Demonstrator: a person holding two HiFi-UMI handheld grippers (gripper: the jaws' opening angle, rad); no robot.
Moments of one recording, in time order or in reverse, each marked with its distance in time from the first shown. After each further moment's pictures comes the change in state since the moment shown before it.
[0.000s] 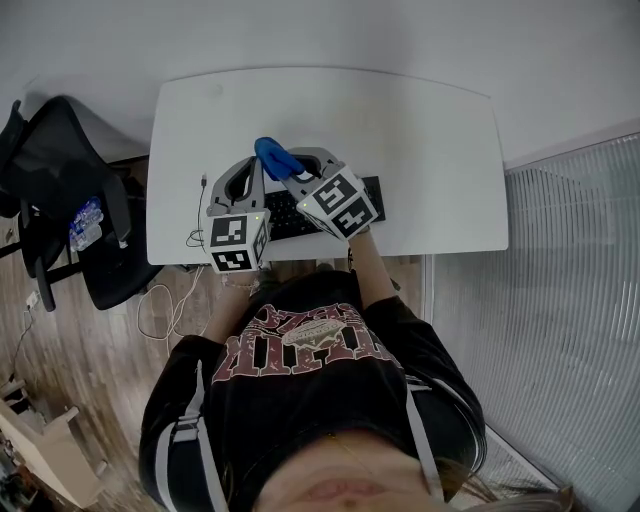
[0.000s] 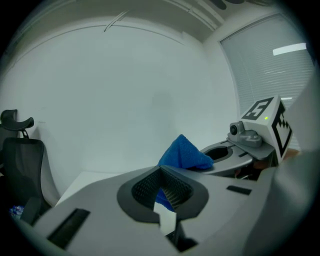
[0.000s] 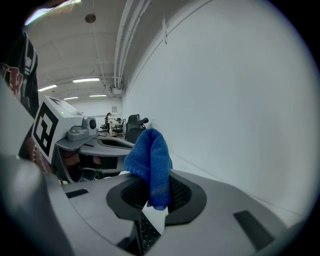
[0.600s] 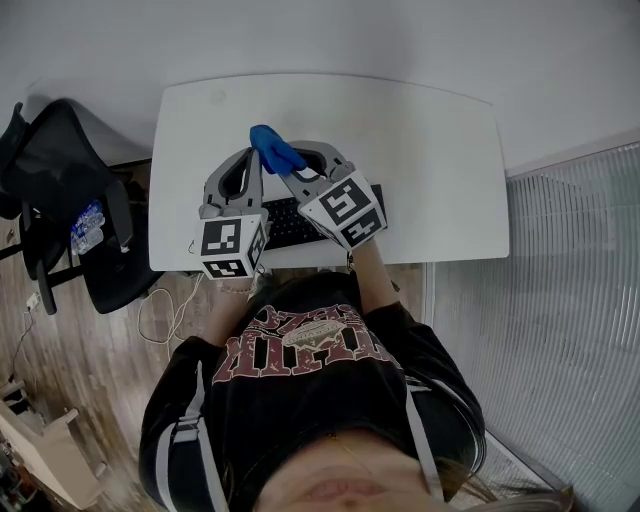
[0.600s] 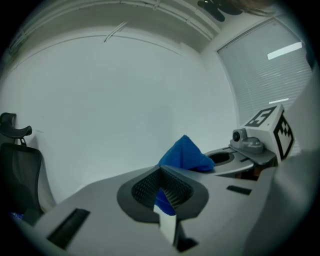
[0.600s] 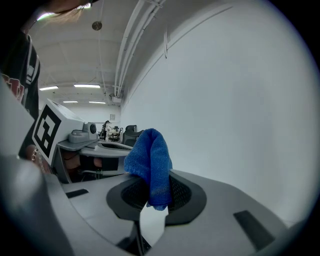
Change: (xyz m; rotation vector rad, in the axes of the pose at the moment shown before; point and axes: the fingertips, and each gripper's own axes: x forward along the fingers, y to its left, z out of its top) left arm -0.003 0.004 0.054 0.010 -0.108 -0.012; right arm -0.012 -0.011 0.052 -0.021 -0.129 -0.052
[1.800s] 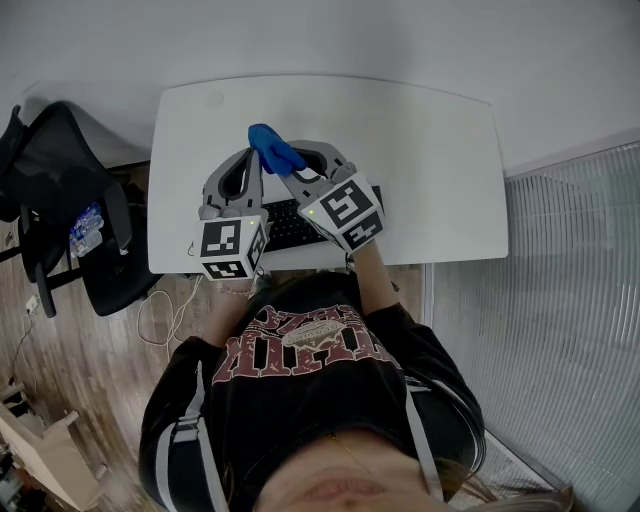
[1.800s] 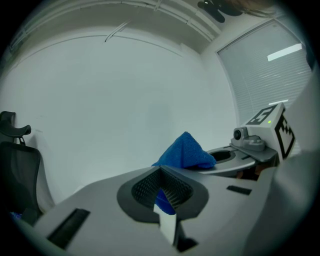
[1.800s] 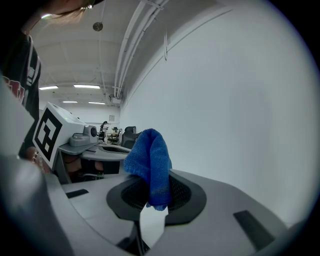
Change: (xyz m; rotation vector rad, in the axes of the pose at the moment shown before) left arm 0.004 0.000 0.002 -0.006 -0.010 -0.007; right arm -0.002 -0.004 0.005 0.000 -0.009 -0.015
